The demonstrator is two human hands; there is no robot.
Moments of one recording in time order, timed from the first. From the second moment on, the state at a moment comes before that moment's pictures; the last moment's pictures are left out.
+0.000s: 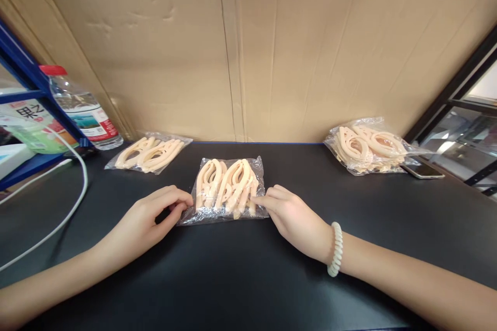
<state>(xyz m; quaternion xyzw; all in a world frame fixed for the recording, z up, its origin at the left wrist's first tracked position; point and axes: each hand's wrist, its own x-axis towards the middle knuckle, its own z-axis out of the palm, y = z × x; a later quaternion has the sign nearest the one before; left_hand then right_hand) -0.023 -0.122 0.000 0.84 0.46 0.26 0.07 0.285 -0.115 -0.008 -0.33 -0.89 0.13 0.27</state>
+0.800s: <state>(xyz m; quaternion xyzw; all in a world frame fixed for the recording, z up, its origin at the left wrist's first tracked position) -0.042 -0.185 0.021 0.92 0.36 0.14 -0.02 0.307 -0.155 0.008 -0.28 -0.95 0.03 0.15</state>
